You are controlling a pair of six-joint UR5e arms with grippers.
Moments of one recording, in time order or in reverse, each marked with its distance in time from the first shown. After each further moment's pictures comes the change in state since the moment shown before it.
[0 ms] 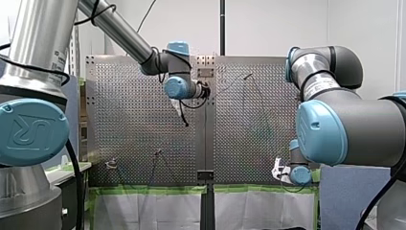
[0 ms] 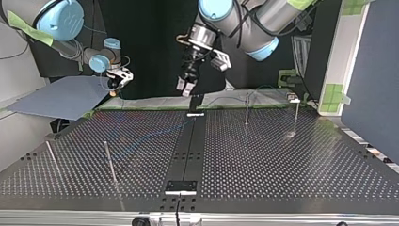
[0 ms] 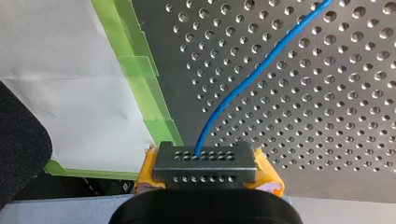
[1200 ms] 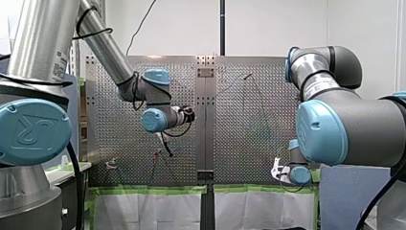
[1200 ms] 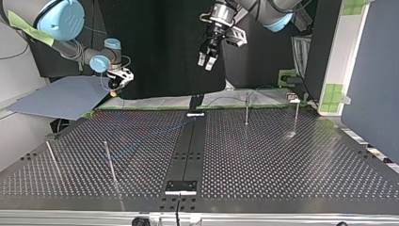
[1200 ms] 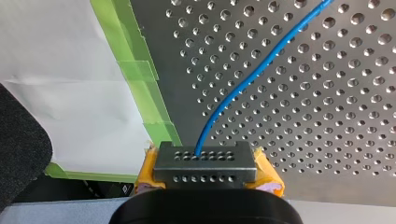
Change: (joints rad) left arm 0.026 0.000 -0.359 0.344 -0.006 -0.059; right arm 0.005 0.000 -0.002 0.001 0.000 0.000
